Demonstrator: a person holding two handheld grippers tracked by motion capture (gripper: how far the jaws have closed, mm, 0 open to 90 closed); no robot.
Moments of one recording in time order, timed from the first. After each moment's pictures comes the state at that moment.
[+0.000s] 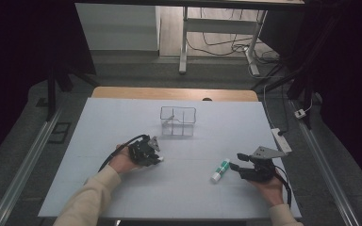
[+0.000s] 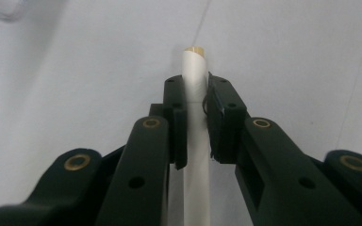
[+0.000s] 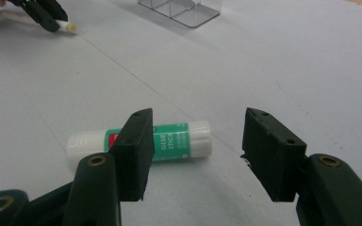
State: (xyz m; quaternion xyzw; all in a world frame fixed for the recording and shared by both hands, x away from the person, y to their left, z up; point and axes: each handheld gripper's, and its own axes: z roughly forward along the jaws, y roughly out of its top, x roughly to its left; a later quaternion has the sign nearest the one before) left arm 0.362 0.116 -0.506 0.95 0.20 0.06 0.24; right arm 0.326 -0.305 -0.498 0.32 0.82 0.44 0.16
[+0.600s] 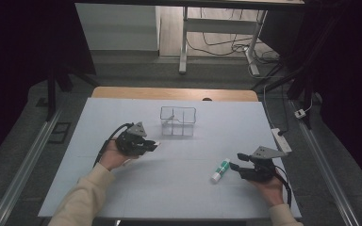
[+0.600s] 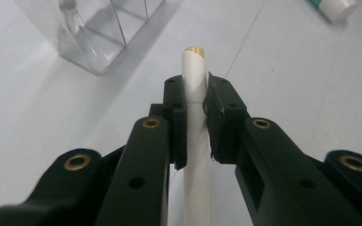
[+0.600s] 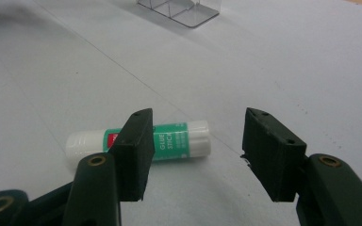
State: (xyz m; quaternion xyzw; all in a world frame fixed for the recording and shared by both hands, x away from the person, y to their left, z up) left arm 0.357 0.148 -0.469 0.89 0.25 0.09 0.37; right arm 0.327 -0.306 -0.498 0.32 0.82 0.44 0.16
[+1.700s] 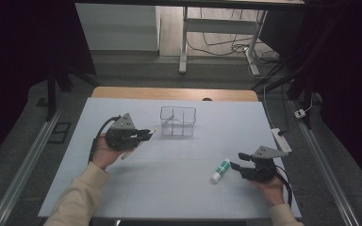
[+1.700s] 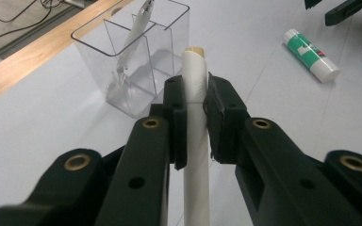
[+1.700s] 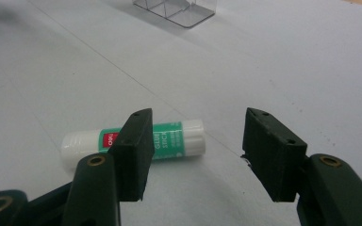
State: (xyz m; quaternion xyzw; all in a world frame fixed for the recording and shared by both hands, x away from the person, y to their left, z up) left arm 0.344 0.169 -0.438 0.84 0.27 0.15 0.44; right arm 0.328 -0.309 -0.498 0.32 0.82 0.44 0.16
